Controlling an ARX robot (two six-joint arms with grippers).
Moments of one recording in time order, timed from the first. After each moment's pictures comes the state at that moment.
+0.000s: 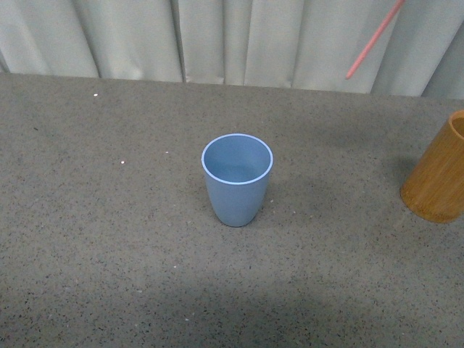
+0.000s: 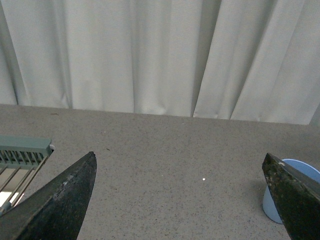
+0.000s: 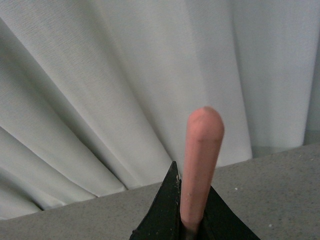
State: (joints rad) left arm 0.00 0.00 0.02 0.00 0.00 0.00; right arm 0.27 1.67 0.98 0.52 0.26 0.45
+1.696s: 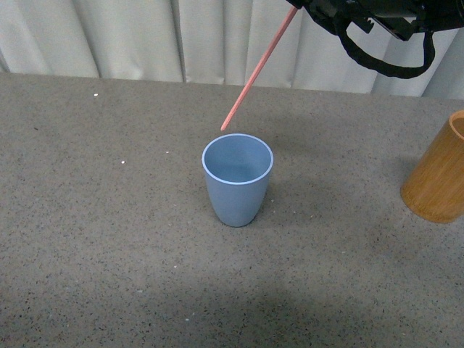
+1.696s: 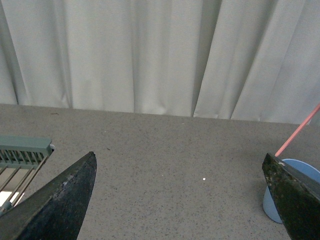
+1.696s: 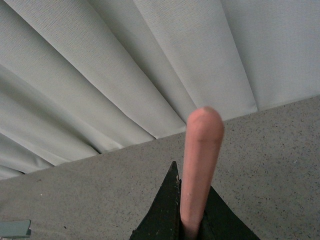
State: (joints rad) left arm 0.00 0.00 0.02 0.00 0.00 0.00; right arm 0.46 1.89 1.05 0.57 0.22 0.63
